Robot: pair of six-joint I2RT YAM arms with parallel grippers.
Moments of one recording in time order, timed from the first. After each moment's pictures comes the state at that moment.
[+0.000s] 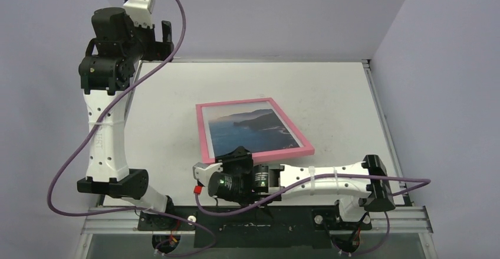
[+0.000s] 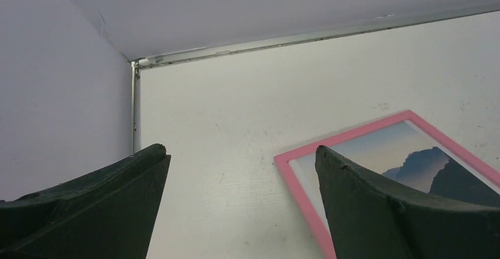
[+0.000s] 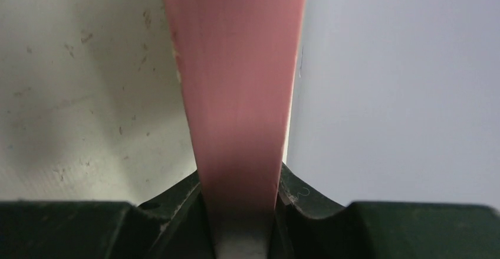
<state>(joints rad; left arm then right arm) -0.08 1.55 2.23 -1.02 0.03 0.06 1.55 1.59 1.50 -0.83 0.86 -0.50</state>
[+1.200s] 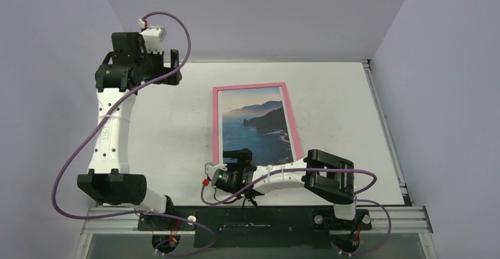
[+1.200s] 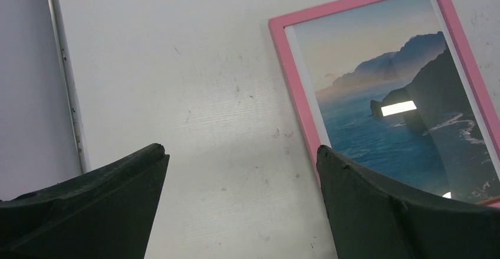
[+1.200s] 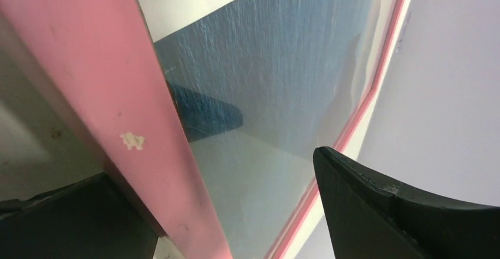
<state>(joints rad) -0.01 1.49 1.84 -0.99 0.17 0.06 1.37 1.90 1.10 -0.30 0.78 -0.45</state>
